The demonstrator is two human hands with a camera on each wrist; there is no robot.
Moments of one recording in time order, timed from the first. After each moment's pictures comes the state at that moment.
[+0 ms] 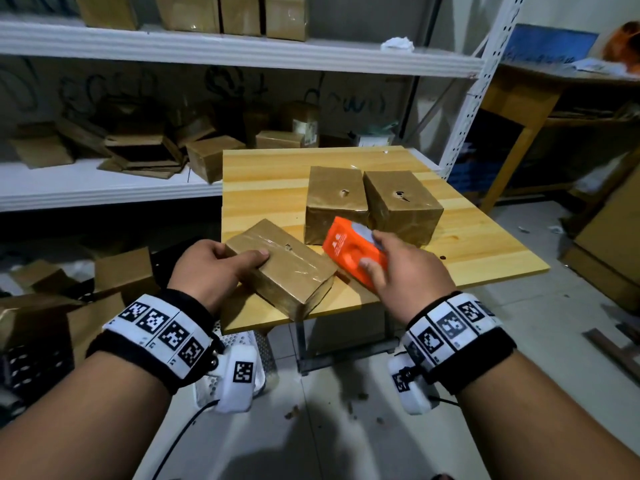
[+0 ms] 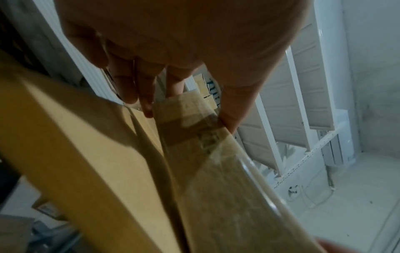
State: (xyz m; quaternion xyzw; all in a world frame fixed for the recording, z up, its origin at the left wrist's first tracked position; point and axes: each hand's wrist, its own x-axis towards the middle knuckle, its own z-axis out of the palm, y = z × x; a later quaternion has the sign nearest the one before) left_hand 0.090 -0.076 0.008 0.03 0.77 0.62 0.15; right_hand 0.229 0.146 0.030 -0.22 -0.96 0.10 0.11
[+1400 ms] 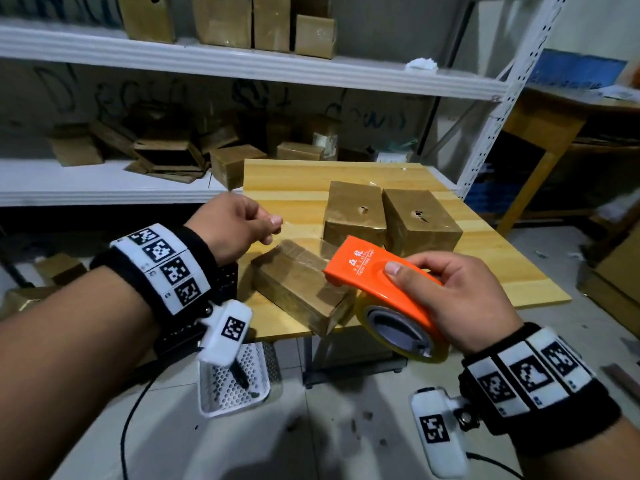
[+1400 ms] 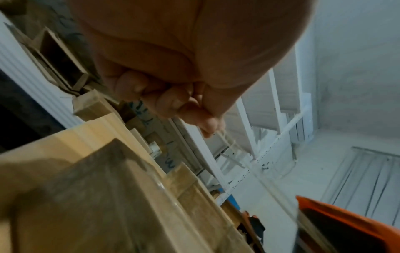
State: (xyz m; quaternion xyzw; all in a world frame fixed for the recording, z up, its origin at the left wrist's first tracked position) left_hand 0.050 -0.076 0.071 0.22 0.86 0.45 0.09; right_hand 0.260 0.145 0.066 -0.17 -0.83 0.50 0.17
